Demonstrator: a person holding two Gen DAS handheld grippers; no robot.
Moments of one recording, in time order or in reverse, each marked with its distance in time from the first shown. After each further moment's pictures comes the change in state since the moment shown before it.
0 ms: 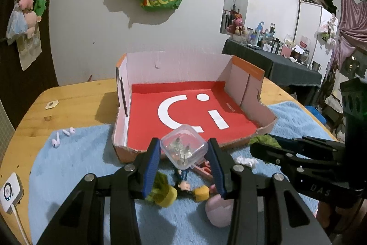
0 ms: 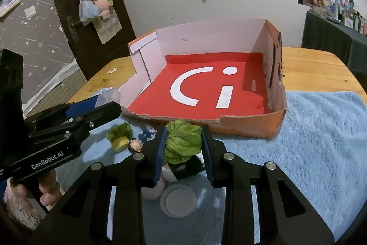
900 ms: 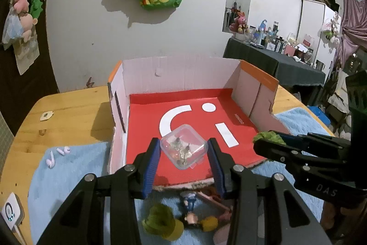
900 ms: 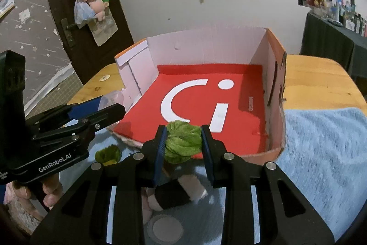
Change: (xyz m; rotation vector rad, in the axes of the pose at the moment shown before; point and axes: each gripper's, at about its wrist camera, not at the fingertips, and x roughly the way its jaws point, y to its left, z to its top) left arm 0.034 0.004 0.031 0.012 0.015 0.014; right arm 0.021 -0.015 0.034 0.003 0.002 -0.016
